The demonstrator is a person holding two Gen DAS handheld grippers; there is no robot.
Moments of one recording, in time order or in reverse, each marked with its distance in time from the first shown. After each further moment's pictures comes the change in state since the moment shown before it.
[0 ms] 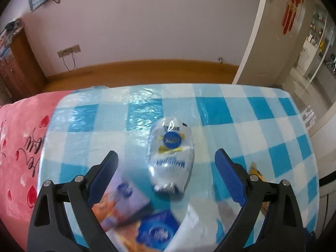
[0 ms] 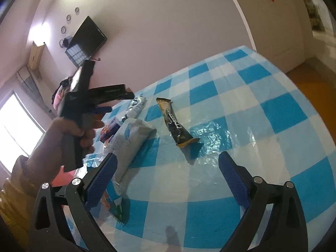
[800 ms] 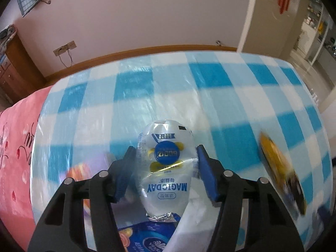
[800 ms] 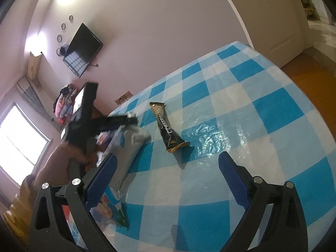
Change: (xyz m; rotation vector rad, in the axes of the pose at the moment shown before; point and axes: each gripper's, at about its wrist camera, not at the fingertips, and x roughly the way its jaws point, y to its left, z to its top) left arm -0.006 -0.022 -0.048 0.073 0.052 0.020; right arm -0.003 -0.018 0.007 0.061 -0.006 0.019
